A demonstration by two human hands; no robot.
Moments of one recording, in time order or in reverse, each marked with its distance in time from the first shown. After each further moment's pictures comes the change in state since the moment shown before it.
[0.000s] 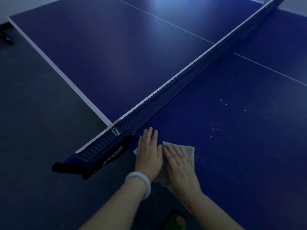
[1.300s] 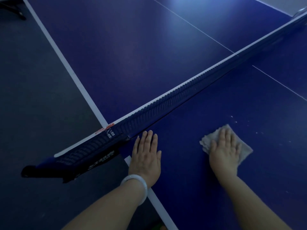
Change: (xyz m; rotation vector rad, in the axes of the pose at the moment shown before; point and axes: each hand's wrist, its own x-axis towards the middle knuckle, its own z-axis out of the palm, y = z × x) left_hand 0.029 0.000 0.029 0.370 0.056 -0.038; right_hand 0.089 0.144 -0.048 -0.078 0.062 0.548
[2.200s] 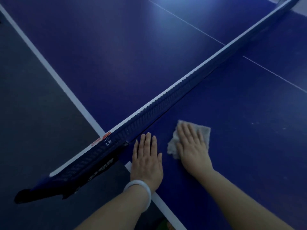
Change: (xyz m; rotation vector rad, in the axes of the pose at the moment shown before) left_hand -0.002 0.003 -0.007 0.009 -0.033 0.006; right_hand -0.023 -0.057 0.025 -0.090 -0.006 -0.490
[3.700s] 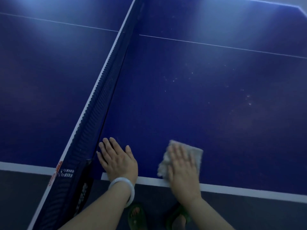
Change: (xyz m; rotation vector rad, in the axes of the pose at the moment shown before) left_hand -0.001 -0.010 -0.002 -0.075 -0.023 0.098; right_hand -0.174 -0.096 0.024 0.049 0.139 0.793
